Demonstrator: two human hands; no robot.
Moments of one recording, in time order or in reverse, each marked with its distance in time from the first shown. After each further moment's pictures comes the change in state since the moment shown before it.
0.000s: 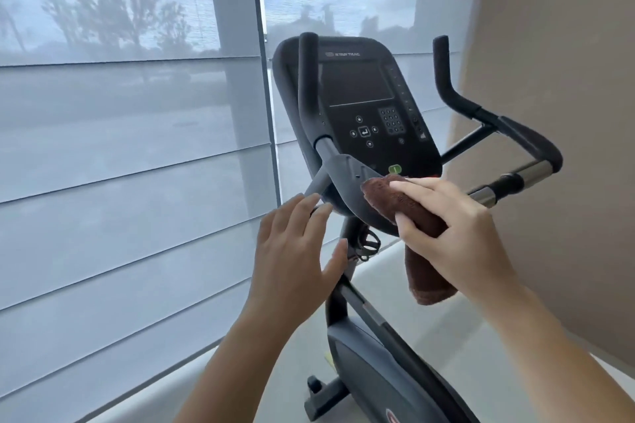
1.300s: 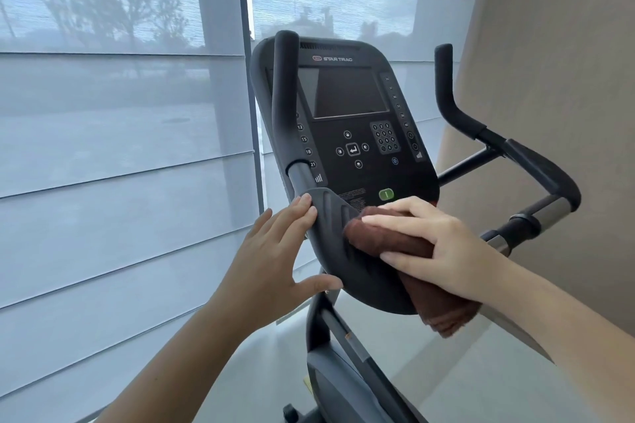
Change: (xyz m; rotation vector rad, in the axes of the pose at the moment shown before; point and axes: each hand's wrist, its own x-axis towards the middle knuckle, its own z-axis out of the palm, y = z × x) left_hand 0.073 -0.034 0.068 -0.167 -0.185 0.123; right_hand 0.070 0.104 0.016 0.116 -0.537 -0.007
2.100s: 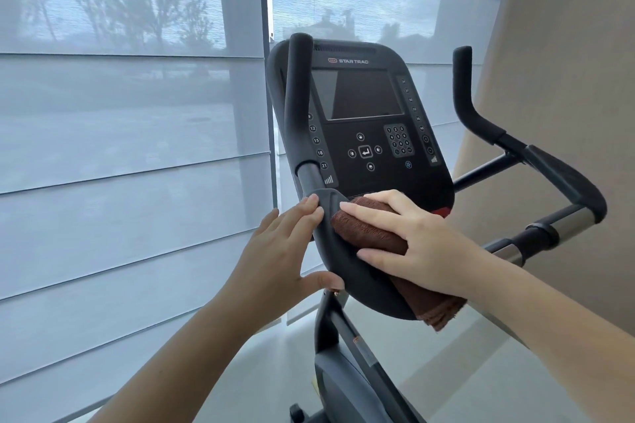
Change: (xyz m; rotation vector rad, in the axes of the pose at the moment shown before) left_hand 0.003 0.007 -0.004 0.018 -0.049 -0.073; right_hand 0.021 -0.011 0.009 -0.154 -0.113 -0.044
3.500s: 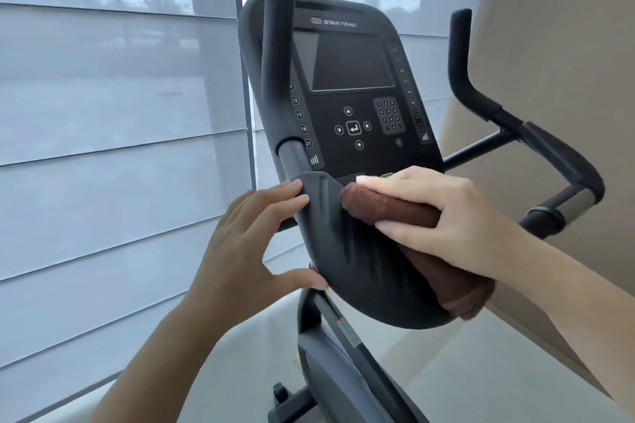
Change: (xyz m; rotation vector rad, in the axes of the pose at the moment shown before) left_hand 0.006 -0.029 0.021 -0.220 0.259 0.130; right_hand 0.003 0.005 -0.017 0.151 0.154 0.038
